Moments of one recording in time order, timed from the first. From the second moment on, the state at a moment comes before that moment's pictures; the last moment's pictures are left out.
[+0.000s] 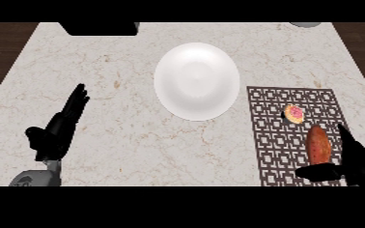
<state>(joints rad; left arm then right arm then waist) -0.06 0.31 -0.05 -1.31 0.13 0.03 -0.15 0.13 -0.52 0.18 -1.66 0.47 -0.18 0.95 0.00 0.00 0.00</state>
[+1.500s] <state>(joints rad) -0.04 0.28 0.03 -1.33 0.08 -0.01 -0.13 0.34 -0.14 0.32 -1.73 1.12 -0.43 1.01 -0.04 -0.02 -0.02</state>
